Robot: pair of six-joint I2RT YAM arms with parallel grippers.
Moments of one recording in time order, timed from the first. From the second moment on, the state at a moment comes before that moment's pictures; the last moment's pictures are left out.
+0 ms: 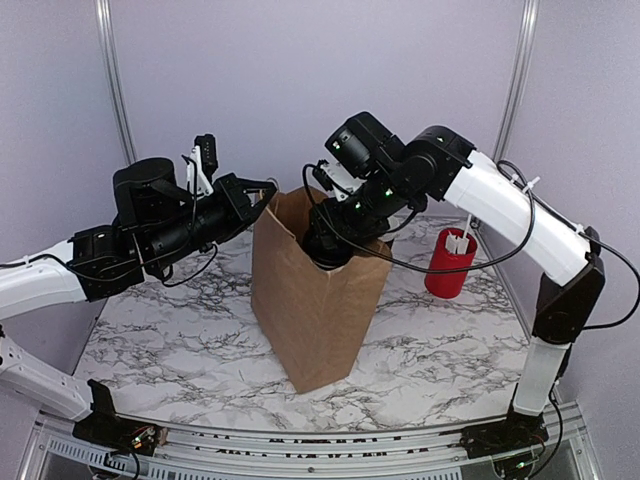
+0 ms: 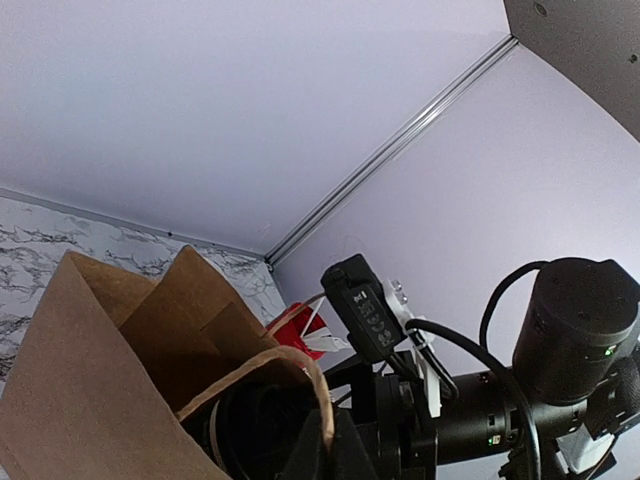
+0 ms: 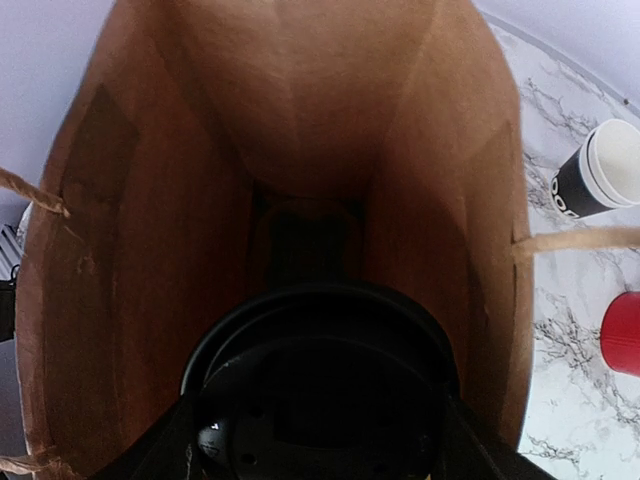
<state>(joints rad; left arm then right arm) -1.05 1.24 1.18 0.04 -0.30 -0.81 0.98 1.86 2.18 -1.23 0.11 0.43</state>
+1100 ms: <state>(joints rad) -1.05 1.05 0.96 0.03 -0.30 -0.69 1.02 1.98 2.11 -1.27 0.12 0.30</state>
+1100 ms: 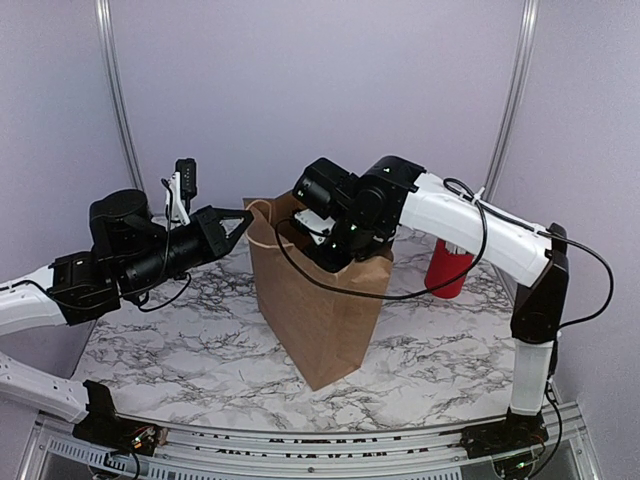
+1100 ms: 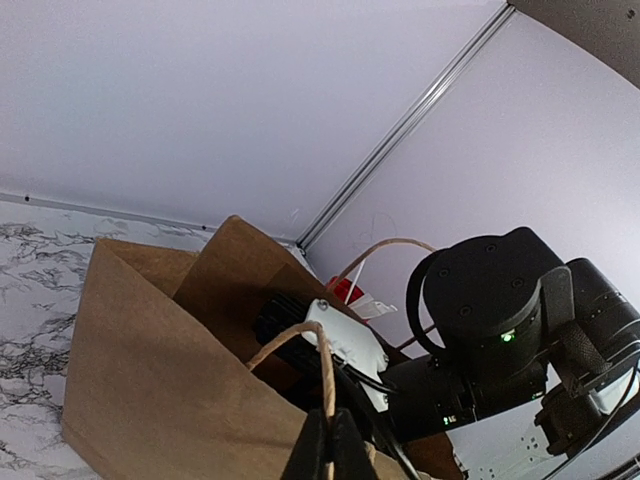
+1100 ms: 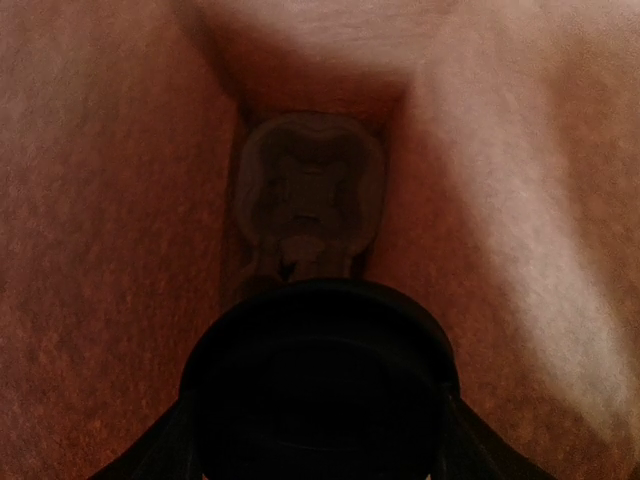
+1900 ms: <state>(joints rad) -1.05 1.02 0.93 0.03 -0.15 -0.58 0.94 2.09 2.30 -1.33 0.00 0.29</state>
